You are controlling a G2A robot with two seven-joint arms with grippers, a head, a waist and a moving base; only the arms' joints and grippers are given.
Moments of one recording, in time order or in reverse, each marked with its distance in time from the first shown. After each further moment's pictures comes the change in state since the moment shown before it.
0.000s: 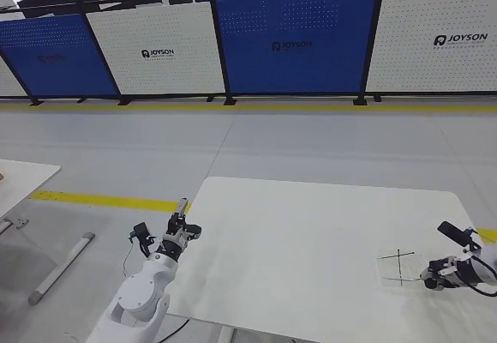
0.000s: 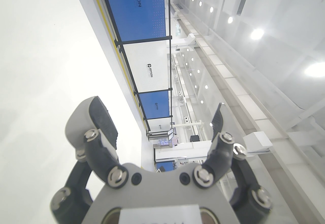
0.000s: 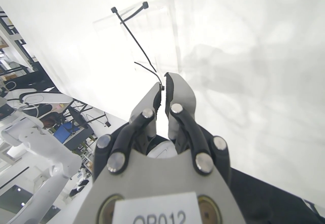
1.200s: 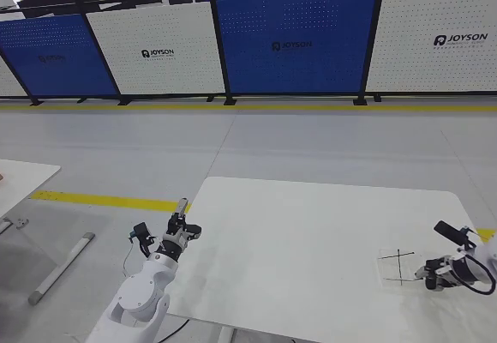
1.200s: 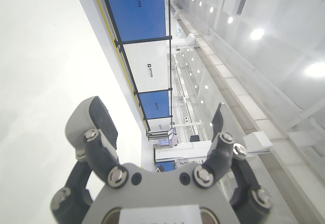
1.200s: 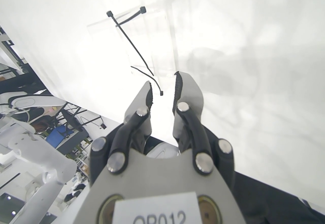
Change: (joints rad) left arm 0.000 0.000 0.000 0.000 0.000 0.000 0.000; right arm 0.007 -0.038 0.010 0.018 -0.077 0.000 0.020
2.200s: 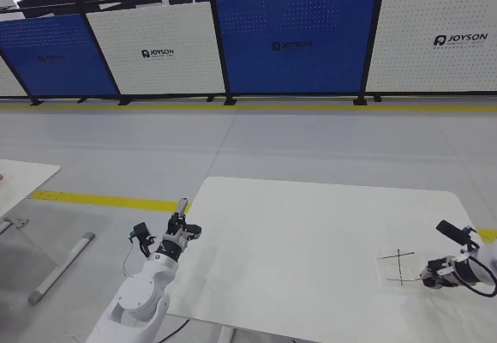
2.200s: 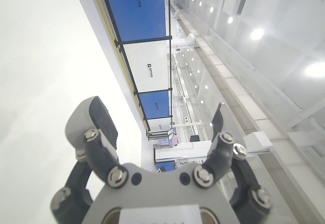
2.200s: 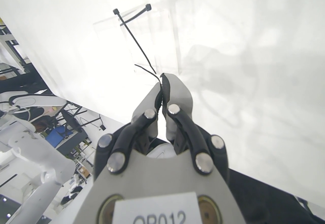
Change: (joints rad) left arm 0.000 0.000 0.000 0.000 0.000 0.000 0.000; right arm -0.048 0.009 0.064 -0.058 -0.006 0.000 0.000
